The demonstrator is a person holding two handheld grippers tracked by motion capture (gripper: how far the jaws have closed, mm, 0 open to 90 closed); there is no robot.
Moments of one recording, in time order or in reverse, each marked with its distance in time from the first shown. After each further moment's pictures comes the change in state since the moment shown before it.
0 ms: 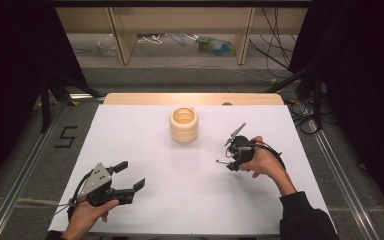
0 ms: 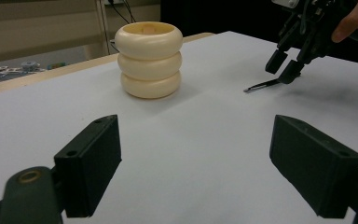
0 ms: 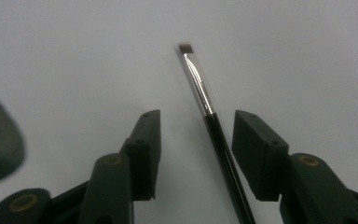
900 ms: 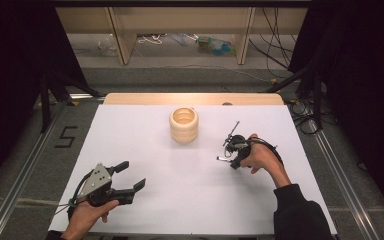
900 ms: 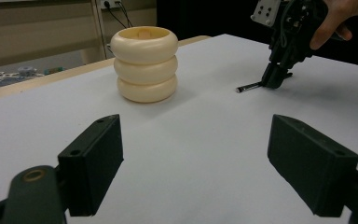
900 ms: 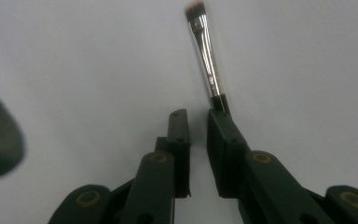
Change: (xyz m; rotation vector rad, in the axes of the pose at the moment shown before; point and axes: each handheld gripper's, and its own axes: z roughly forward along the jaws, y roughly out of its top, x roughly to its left) left arm -0.001 0.001 -0.001 -0.015 -0.015 0.011; right arm -0.014 0.008 0.013 0.131 0.039 -0.008
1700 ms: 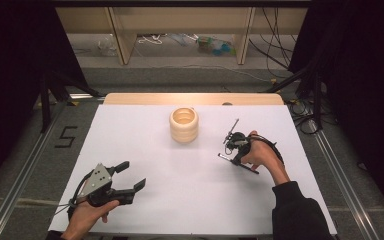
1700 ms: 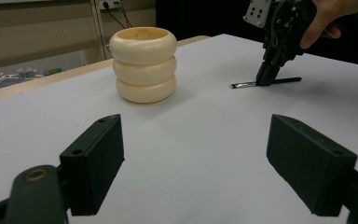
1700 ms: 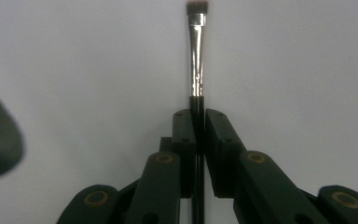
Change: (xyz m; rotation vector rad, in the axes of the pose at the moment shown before) left arm -0.001 0.000 0.000 0.001 -0.001 0.004; right arm -0.010 0.005 0.003 0.035 -0.019 -0.005
